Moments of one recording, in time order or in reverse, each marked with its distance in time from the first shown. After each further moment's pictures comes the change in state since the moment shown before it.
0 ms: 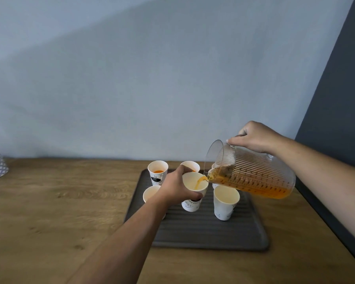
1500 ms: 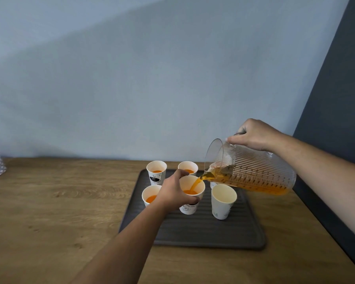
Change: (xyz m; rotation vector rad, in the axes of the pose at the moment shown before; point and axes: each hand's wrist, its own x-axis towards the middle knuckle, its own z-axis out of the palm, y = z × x) left_hand -0.016 -0.001 0.005 -0.027 -0.015 -0.051; right_hand -0.002 -0.001 -0.007 -0.048 -0.010 0.000
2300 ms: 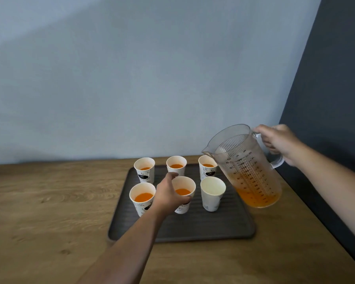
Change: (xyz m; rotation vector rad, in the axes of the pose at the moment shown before) left_hand 0.004 -0.010 0.036 -0.047 0.066 -0.111; right_hand -0.047 0.067 0.000 0.679 0.255 0.266
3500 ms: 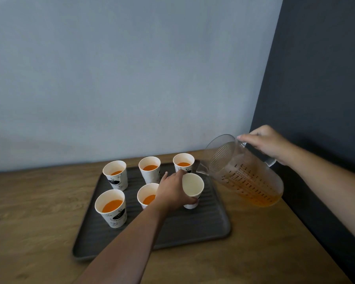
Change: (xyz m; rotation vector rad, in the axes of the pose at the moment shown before) left_hand 0.037 0.048 0.070 0.440 -0.225 0.267; right_hand 0.016 0.042 -0.044 -0.296 -0.082 -0.022
